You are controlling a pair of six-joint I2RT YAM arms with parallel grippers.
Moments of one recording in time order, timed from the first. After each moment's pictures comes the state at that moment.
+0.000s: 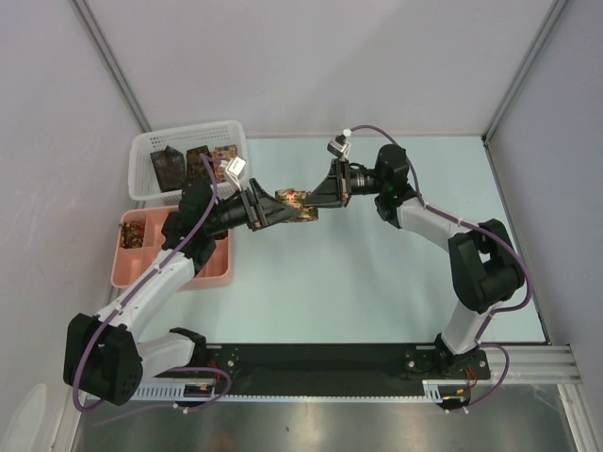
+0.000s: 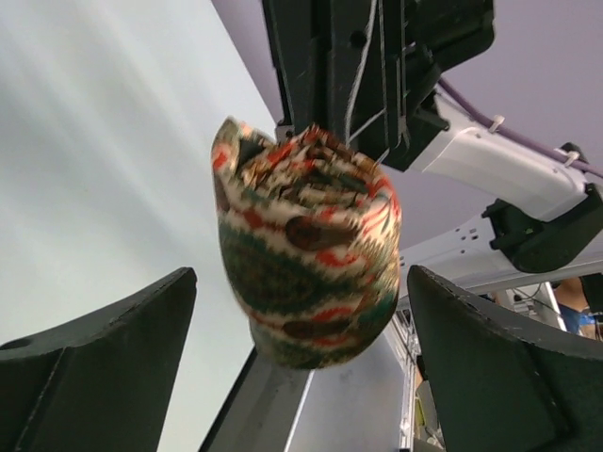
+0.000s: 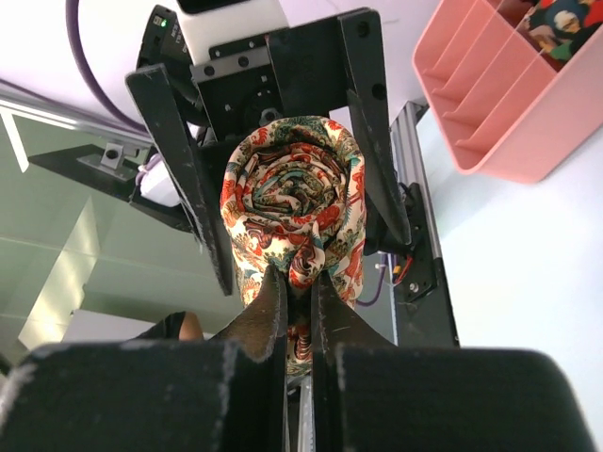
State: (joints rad) left arm -0.32 1.14 0.76 0.25 0.82 -0.92; right arm 0.44 1.74 1.17 0.69 -1.22 1.28
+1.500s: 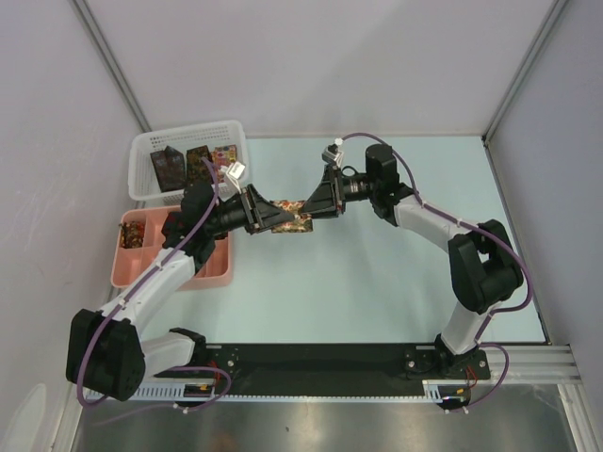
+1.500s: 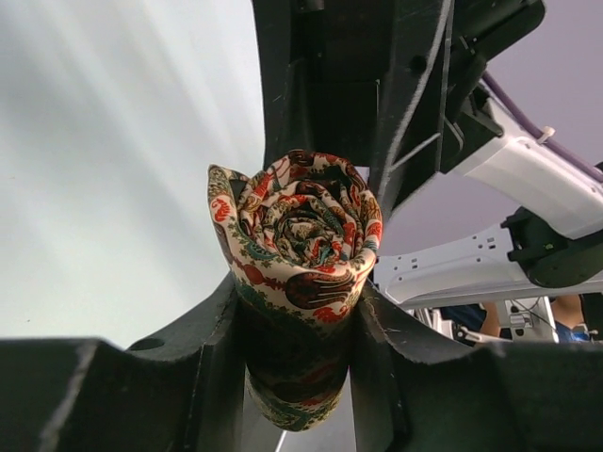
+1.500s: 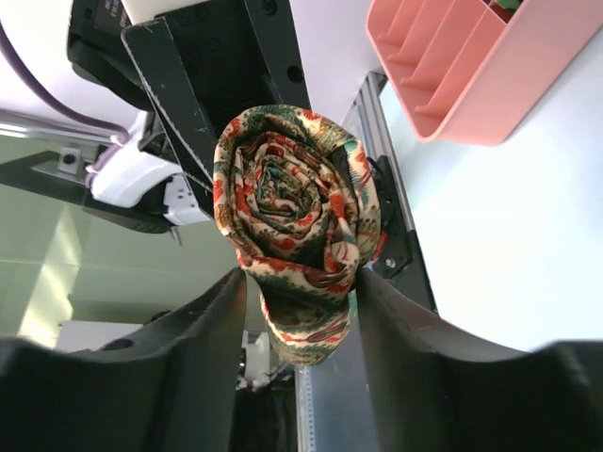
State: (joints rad) left arm -0.30 1.16 0.74 0.23 0.82 -0.93; right arm 0.48 1.75 1.21 0.35 -1.19 1.05
